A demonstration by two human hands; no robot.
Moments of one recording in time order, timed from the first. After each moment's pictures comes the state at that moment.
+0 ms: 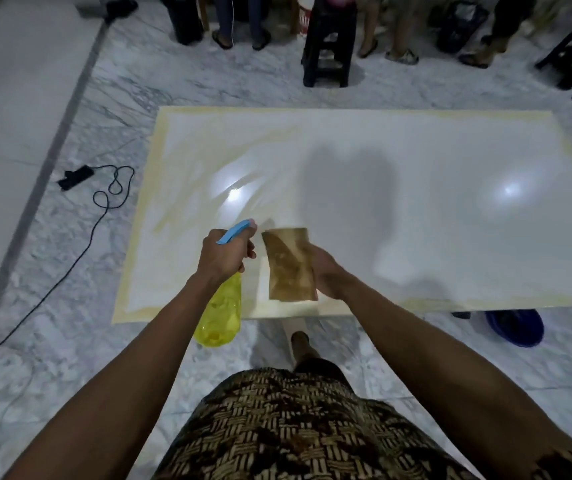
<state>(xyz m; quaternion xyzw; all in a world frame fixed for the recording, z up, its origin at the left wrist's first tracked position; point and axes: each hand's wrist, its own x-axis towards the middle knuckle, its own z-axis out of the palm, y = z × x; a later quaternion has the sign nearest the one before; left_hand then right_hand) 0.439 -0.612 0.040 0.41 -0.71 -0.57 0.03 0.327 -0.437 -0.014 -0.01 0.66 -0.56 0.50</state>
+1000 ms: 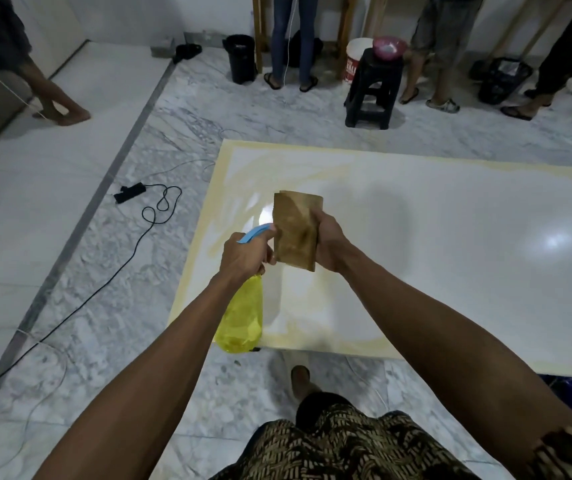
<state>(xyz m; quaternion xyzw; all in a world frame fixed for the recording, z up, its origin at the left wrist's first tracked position) 0.452 -0.692 0.079 0.46 -0.68 -0.57 0.06 0.306 -0.588 0.059 -0.03 0.56 -0.67 0.49</state>
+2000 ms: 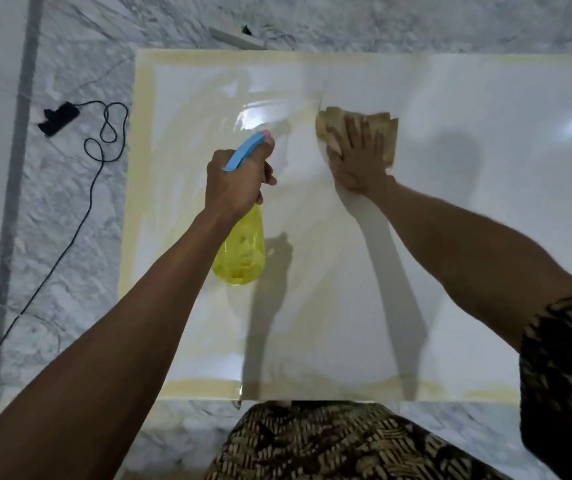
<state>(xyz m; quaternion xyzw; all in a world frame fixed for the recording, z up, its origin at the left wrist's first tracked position) 0.219 -0.789 -0.005 0.44 -0.68 -0.58 0.05 0.017 -0.639 -0.168 -0.35 0.92 -0.05 0.17</state>
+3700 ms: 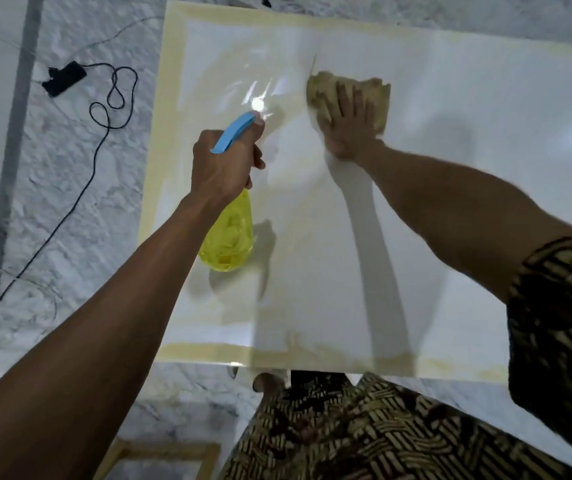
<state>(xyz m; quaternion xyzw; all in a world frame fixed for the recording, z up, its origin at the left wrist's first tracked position) 0.283 -0.820 -0.009 0.47 -0.69 -0.54 0.07 0.064 -0.707 -0.148 -0.37 0.92 -0.03 0.14</state>
